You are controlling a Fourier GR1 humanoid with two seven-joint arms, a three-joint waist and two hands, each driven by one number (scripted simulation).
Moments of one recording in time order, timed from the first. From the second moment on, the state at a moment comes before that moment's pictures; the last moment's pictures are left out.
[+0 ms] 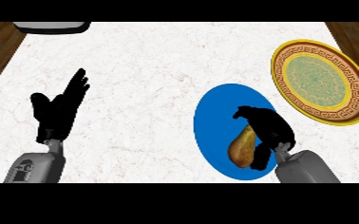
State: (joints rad) left arm -0.15 0.25 0.01 -1.40 0.08 0.06 0.14; right arm -0.22 -0.33 0.41 -1.49 0.76 0.40 0.43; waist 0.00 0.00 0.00
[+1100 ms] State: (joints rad) left arm -0.20 0.23 0.04 -1.38 0.06 0.02 0.15; right arm -0.53 -0.09 0.18 -1.25 0.98 0.06 0.57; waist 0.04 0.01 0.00
